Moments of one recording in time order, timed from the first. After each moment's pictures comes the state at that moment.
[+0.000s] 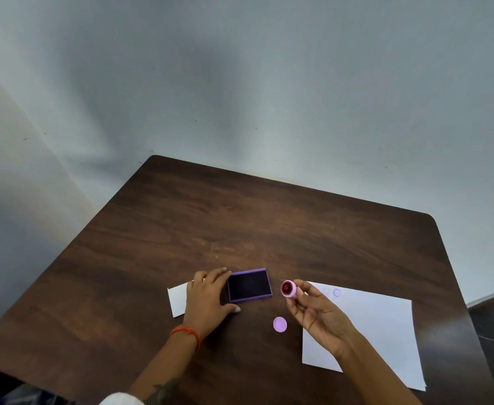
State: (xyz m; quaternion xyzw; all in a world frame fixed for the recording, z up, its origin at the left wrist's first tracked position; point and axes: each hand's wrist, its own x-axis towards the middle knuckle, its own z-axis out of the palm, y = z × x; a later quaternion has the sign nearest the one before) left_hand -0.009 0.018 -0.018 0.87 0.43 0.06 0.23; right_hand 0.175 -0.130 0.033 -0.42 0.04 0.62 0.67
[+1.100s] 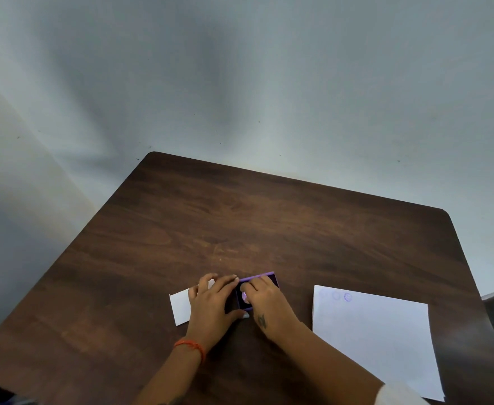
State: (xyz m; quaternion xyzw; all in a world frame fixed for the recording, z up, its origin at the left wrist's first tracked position) left_hand -0.011 0.020 -0.038 0.88 0.41 0.10 0.20; right_hand 0.124 -0.051 -0.013 -0.72 -0.67 0.15 0.11
